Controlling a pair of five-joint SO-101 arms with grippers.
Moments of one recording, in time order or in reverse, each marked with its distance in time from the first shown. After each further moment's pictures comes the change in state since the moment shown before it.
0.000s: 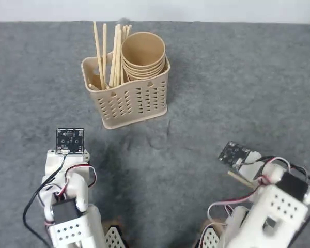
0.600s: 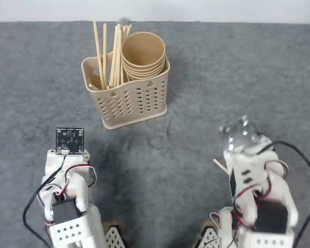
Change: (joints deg) left arm 0.0 0.0 0.0 0.0 0.0; right arm -28.6 -16.4 -6.1 -23.5 -60.6
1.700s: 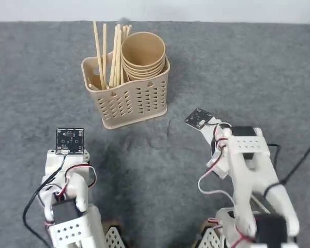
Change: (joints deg) left arm 0.0 0.0 0.0 0.0 0.0; right arm -4.7 63.6 -3.8 -1.8 16.6
